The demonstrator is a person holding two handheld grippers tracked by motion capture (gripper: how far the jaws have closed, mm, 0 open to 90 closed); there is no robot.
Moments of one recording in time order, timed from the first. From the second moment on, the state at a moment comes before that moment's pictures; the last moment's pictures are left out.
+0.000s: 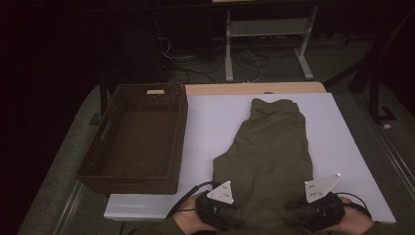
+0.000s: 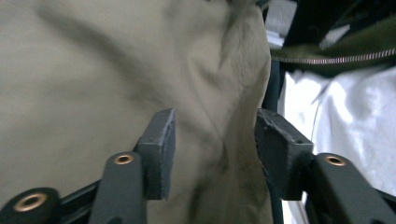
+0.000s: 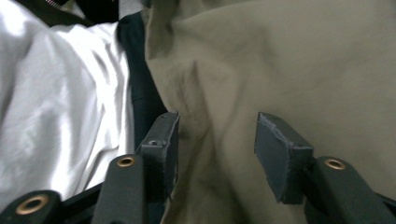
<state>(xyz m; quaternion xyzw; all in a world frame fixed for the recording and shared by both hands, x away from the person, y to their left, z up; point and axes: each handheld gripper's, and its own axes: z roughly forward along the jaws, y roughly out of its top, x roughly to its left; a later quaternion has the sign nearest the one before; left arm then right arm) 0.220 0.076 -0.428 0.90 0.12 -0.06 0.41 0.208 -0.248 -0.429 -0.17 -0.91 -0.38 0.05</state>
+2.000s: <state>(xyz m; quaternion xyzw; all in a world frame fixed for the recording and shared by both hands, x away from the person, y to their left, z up) 0.430 0.025 -0.446 0.86 0.34 0.09 0.36 0.382 -0.310 -0.446 -0.50 -0.80 -0.31 -0.14</state>
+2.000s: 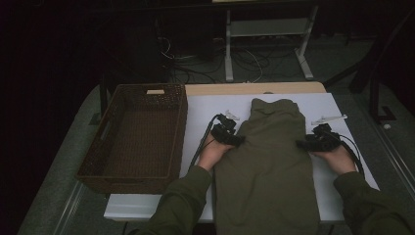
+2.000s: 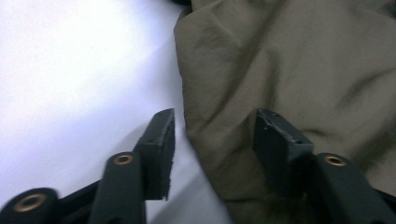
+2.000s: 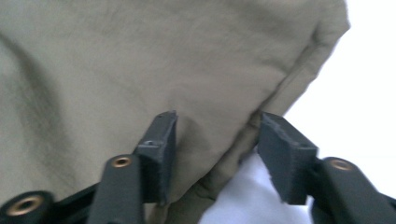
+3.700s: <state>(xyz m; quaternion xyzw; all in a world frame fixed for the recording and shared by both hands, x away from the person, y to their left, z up) 0.394 0.075 -0.417 0.83 0.35 0.12 0.41 0.395 -0.276 -0.429 -0.44 -0.80 -0.38 -0.12</state>
